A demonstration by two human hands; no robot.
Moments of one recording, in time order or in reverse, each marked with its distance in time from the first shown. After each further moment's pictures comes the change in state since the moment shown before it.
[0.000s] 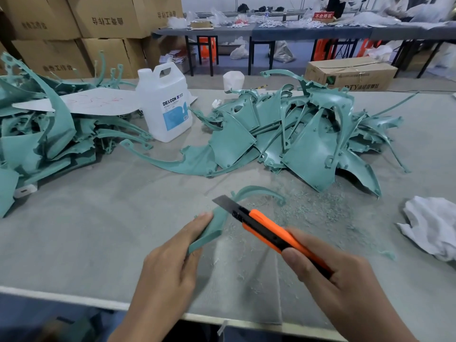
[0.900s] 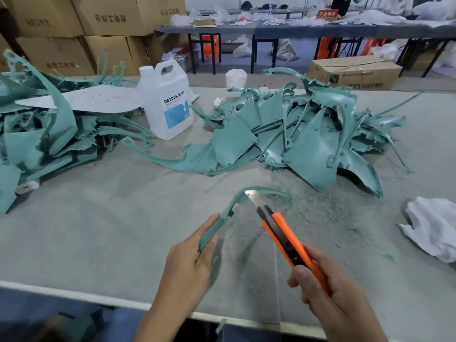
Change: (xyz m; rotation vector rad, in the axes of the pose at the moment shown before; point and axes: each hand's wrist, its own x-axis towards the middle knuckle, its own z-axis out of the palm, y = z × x) left_hand 0.006 -0.025 0.047 -0.208 -0.025 -0.153; right_hand -0.026 0.047 0.029 0.178 0.037 0.172
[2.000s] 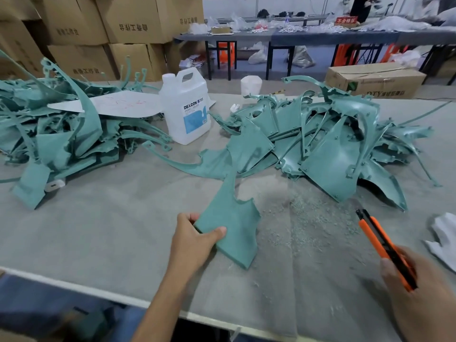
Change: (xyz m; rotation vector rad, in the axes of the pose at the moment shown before) left_hand 0.051 -0.026 -0.005 -0.155 0.183 -0.496; right_hand 0.035 0.075 -0.065 -0.428 0.421 0.273
